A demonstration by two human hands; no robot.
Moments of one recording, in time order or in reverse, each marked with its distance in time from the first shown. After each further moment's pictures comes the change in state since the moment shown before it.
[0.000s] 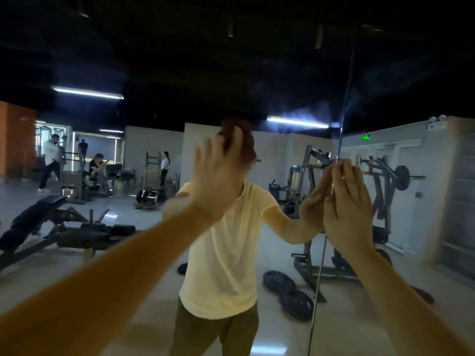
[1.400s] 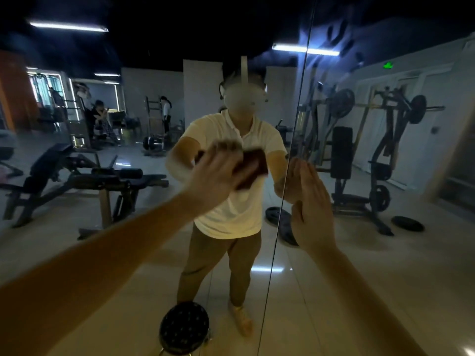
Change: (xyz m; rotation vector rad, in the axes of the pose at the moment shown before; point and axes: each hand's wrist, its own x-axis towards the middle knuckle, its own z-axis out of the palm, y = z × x) left_hand -0.139 0.076 0.009 0.036 -0.201 0.540; right_hand -0.168 0.039 0.005 0.361 -0.148 -0.019
